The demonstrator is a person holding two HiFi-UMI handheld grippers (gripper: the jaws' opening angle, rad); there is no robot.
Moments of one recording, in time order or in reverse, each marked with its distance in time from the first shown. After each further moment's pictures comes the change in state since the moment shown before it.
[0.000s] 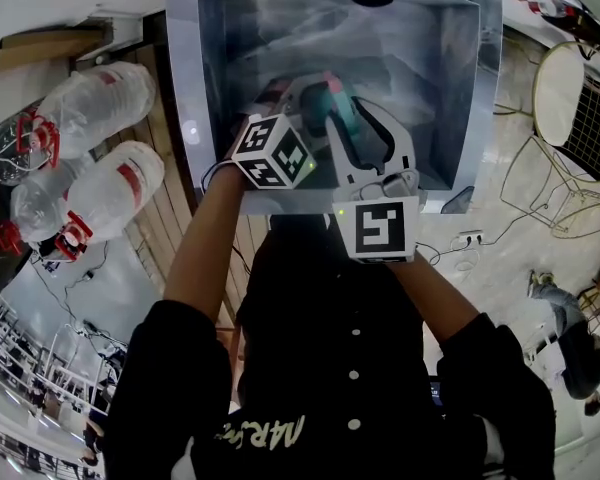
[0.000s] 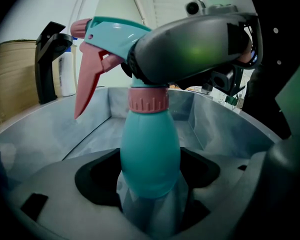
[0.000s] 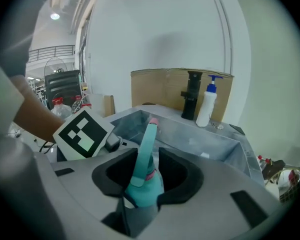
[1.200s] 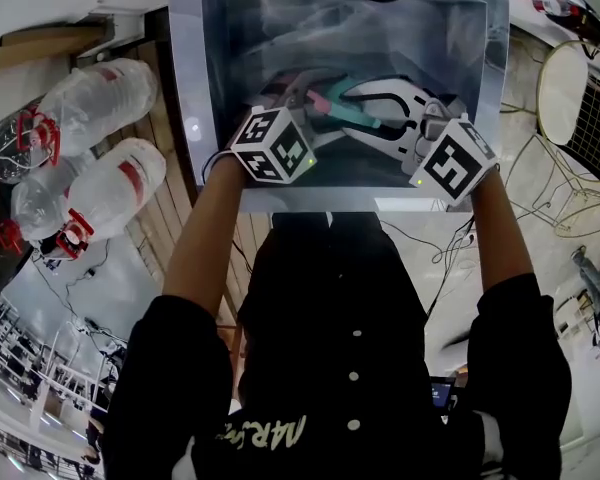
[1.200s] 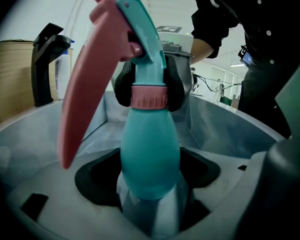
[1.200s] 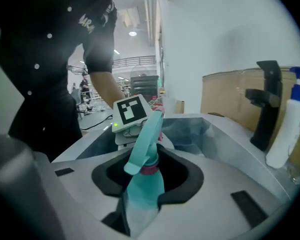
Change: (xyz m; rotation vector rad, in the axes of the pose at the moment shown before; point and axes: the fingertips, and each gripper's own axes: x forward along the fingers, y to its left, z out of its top) left arm 0.001 -0.002 0.001 0.036 -0.048 -0.046; right arm 0.001 0.024 -0.023 -0.465 -0.121 0.832
